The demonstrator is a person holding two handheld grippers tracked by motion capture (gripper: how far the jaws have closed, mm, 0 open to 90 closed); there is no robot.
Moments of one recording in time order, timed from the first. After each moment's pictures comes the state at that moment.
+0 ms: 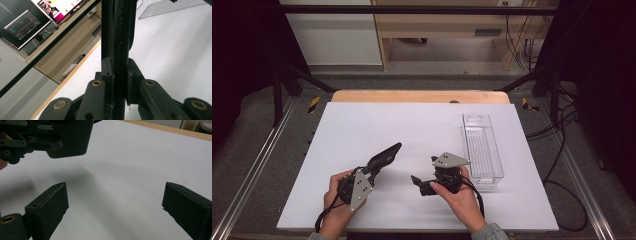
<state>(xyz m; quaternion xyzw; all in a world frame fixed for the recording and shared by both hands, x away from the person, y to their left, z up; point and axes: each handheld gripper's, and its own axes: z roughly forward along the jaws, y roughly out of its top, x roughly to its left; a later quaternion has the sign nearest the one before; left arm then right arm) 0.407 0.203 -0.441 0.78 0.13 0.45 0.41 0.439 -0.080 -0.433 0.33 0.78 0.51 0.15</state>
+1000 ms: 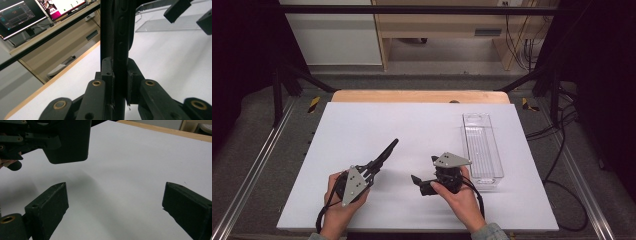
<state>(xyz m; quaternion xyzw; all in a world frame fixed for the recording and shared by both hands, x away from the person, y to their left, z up) 0.410 0.211 -0.437 0.76 0.19 0.40 0.48 0.439 -0.081 -0.433 0.34 0.78 0.51 0.15</state>
